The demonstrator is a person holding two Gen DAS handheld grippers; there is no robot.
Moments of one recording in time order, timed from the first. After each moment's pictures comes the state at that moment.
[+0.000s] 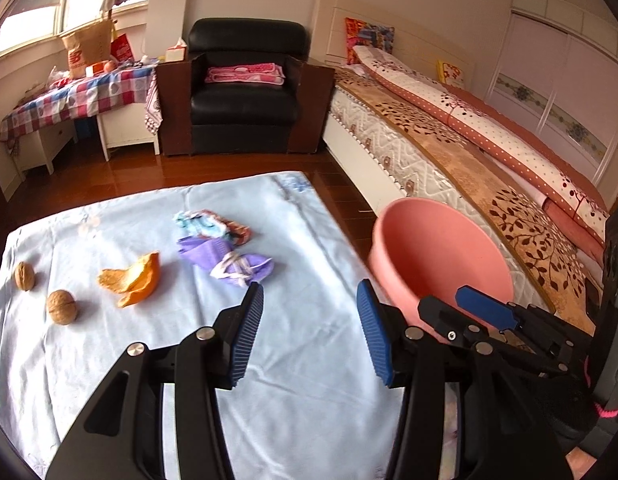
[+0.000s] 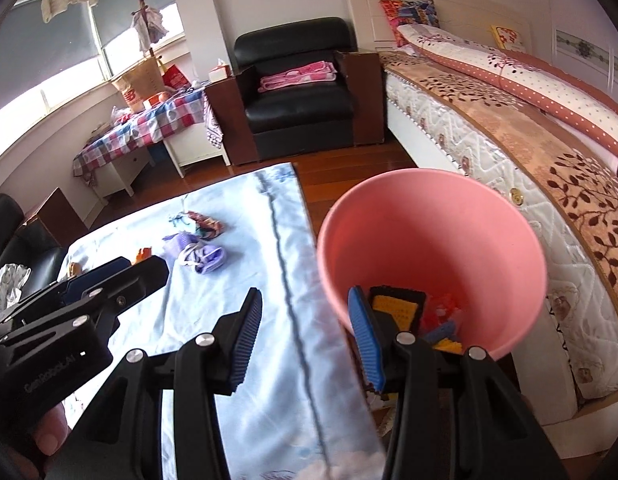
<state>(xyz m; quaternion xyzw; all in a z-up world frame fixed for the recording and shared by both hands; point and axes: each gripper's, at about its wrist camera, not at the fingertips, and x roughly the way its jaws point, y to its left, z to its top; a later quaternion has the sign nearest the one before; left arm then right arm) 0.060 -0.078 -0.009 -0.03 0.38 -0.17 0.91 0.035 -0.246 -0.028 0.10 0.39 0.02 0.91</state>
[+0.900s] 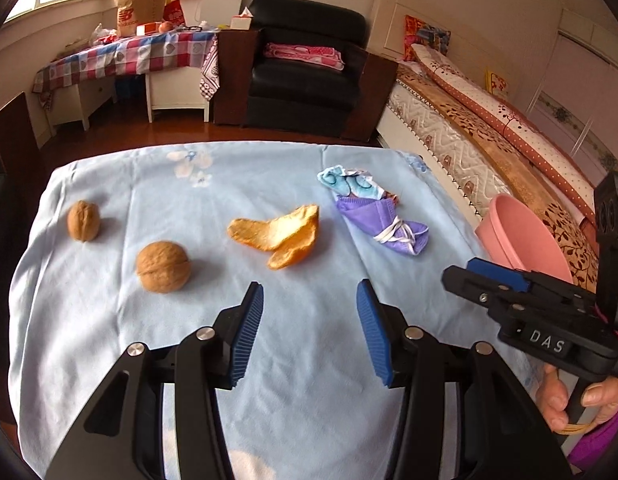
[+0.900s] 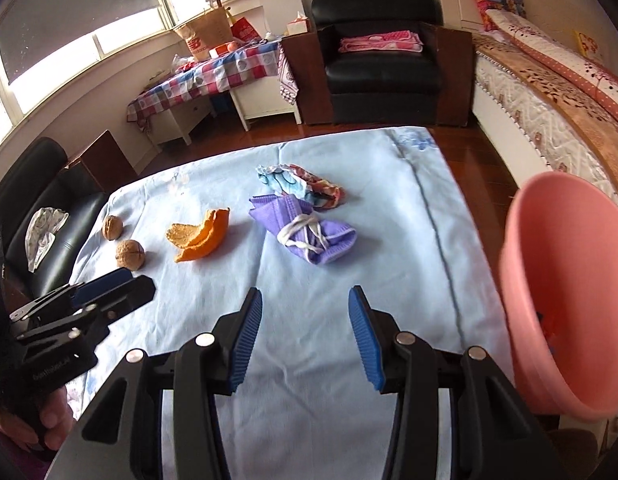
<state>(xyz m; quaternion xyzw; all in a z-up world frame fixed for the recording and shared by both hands) 0.081 0.052 -0.055 -0.06 0.41 -0.11 0.90 0.098 -0.144 -0.068 0.07 0.44 0.15 0.88</state>
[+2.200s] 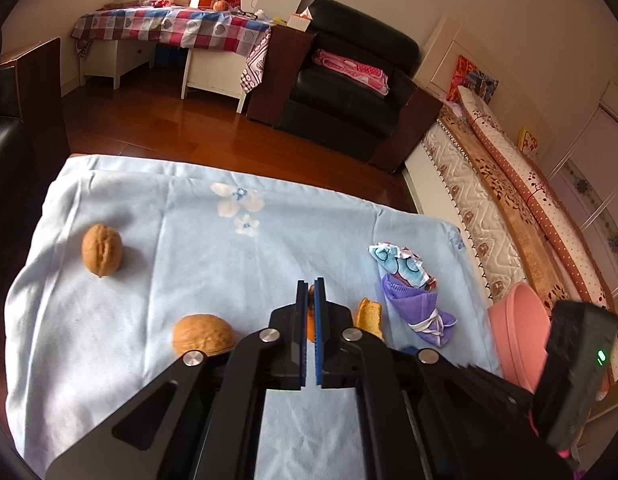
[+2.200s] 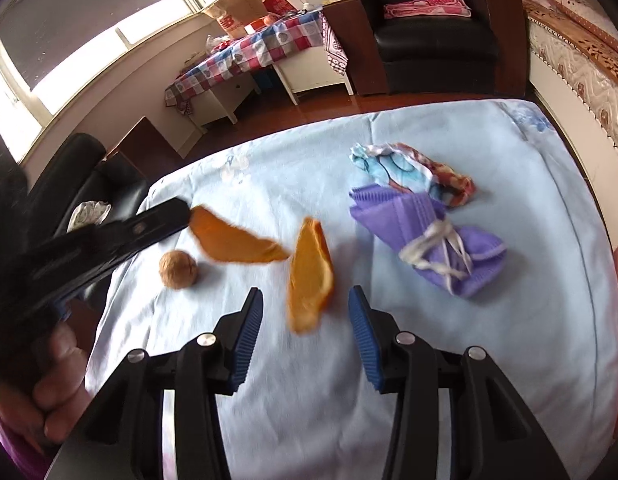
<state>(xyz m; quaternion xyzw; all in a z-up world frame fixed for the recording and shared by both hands) 0.133 0.110 -0.034 -0.18 0.41 -0.06 0.89 0.145 -0.075 -0.089 0.11 0.48 0.23 0.84</state>
